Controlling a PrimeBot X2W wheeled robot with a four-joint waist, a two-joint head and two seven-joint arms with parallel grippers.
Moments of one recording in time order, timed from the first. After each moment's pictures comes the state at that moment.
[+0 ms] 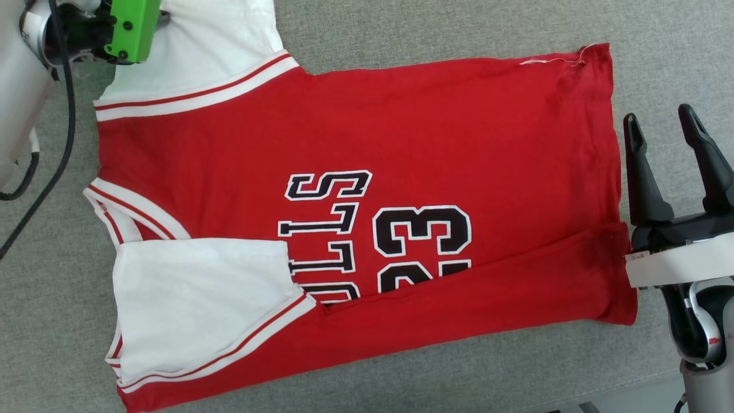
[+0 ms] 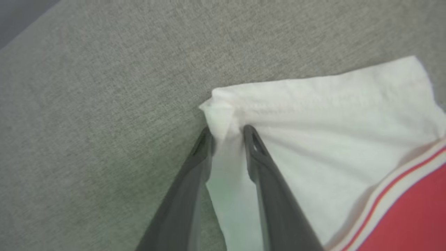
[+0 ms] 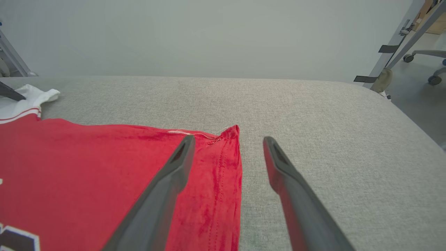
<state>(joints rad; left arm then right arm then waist) -1.49 0.59 -1.16 0.76 -1.12 -0.13 0.78 -0.22 -0.19 0.00 -0.20 0.28 0.13 -0.08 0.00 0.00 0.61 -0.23</state>
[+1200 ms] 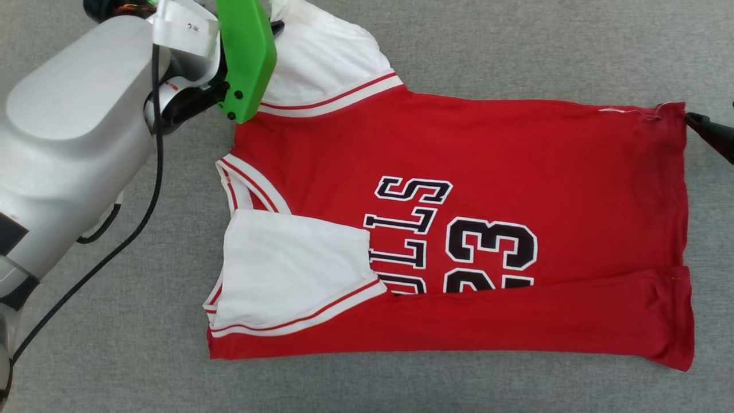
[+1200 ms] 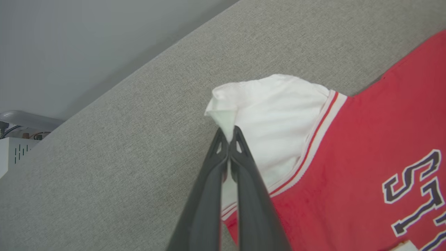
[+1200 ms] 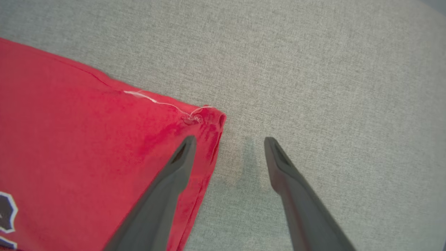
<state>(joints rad) -1.40 0.55 -1.25 0.53 -1.08 -0.13 0.39 -0.70 -0.70 0.26 0.16 0.68 0.13 0.85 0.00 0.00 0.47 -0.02</state>
